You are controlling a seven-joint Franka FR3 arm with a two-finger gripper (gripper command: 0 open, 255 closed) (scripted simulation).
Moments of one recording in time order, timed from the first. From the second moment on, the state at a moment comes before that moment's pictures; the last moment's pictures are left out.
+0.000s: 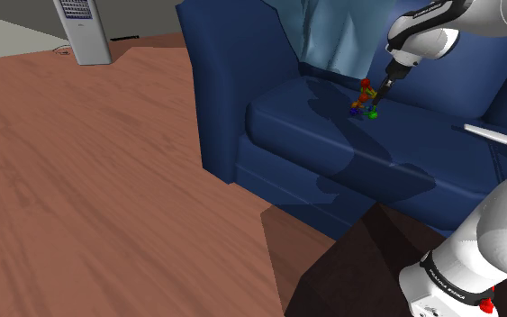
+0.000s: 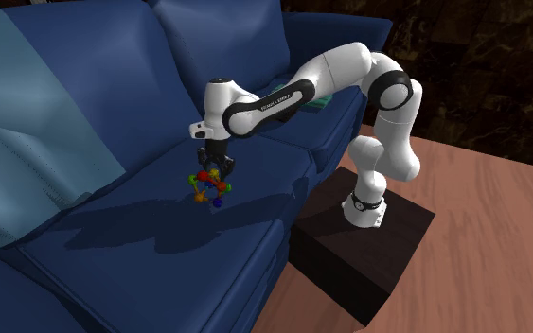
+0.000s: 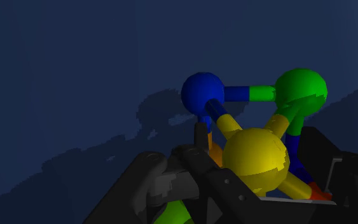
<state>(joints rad) 0.01 0.12 -0.78 -1.94 0.29 2.17 -1.23</state>
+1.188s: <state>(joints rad) 0.02 0.08 -0.79 -1.84 0.23 2.04 -1.18</state>
